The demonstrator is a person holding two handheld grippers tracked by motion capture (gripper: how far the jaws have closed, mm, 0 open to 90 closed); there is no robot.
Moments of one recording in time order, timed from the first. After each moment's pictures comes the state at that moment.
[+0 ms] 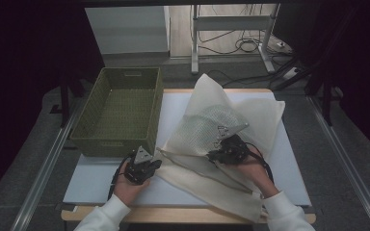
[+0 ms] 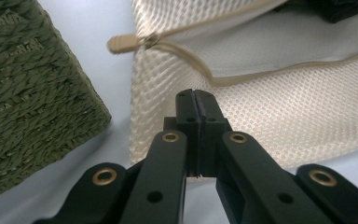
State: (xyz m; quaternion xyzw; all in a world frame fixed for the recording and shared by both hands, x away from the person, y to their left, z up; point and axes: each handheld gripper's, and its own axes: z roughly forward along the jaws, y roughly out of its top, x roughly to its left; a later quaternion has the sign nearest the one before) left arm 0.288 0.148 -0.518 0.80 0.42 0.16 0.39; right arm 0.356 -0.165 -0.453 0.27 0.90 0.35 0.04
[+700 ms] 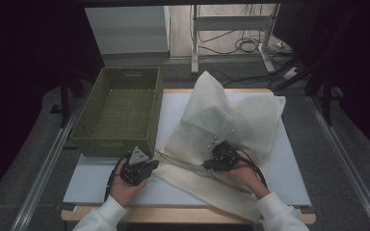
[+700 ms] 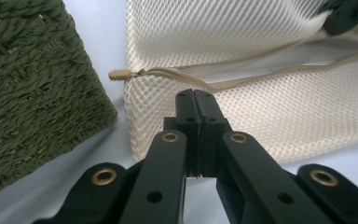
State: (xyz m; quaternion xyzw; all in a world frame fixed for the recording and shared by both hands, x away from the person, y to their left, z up) left arm 0.283 0.156 -0.514 0.80 0.42 0.16 0.40; right arm 0.359 -0.148 -0.496 0.26 0.92 0.30 0.01
